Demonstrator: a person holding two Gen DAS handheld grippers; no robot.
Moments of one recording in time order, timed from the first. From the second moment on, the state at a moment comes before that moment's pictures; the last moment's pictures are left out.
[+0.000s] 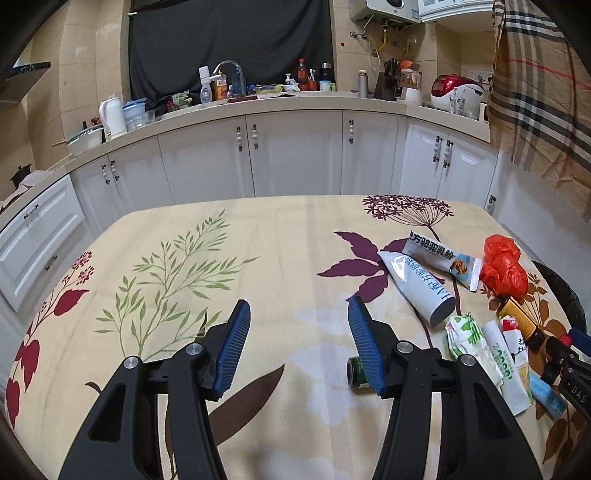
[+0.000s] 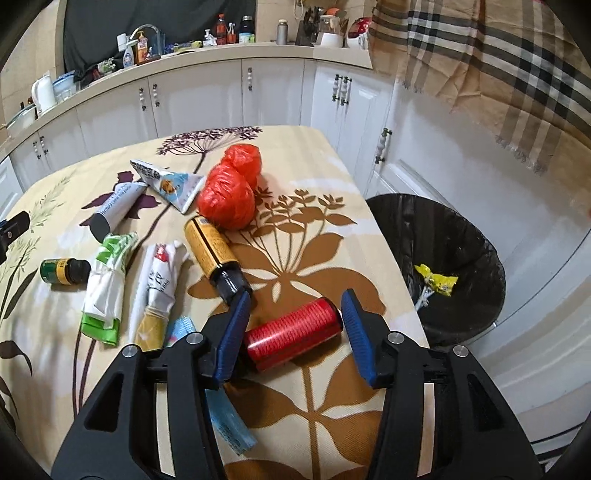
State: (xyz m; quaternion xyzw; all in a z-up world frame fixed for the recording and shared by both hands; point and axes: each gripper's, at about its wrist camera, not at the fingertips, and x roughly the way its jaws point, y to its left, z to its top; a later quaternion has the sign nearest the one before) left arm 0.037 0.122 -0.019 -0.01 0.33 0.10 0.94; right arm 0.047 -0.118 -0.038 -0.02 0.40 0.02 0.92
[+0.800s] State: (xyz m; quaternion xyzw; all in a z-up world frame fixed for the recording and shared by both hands) left arm 0.036 0.127 -0.024 -0.02 0.33 0.10 0.94; right arm 0.014 -0.141 -0.045 0.02 0.41 0.01 0.91
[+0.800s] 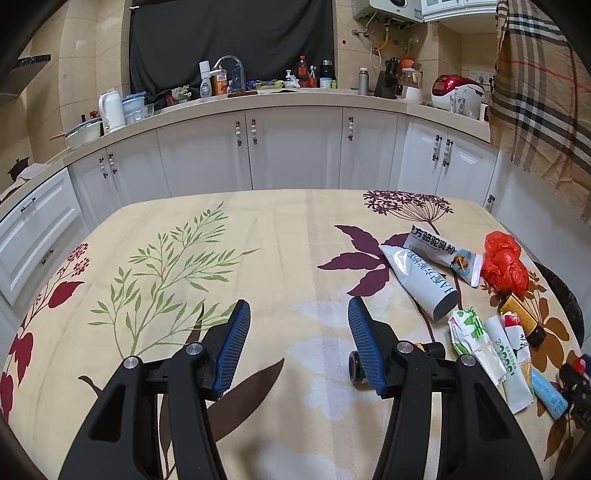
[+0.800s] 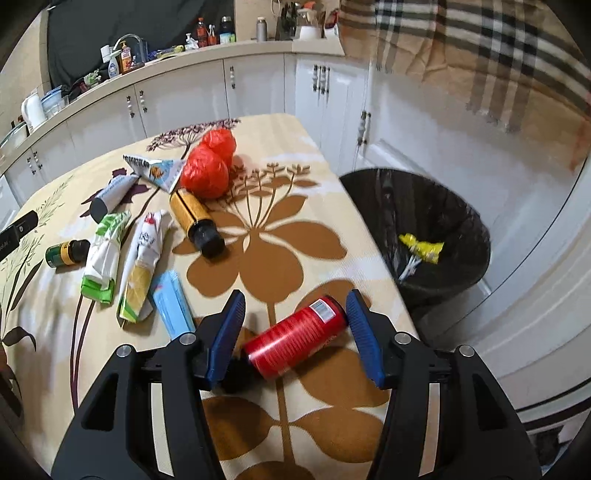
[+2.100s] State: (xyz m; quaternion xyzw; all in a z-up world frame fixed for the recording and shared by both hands) left arm 0.028 0.108 -0.027 0.00 0.33 0.07 0.94; right arm 0.011 -0.137 -0.033 0.02 0.38 0.05 0.93
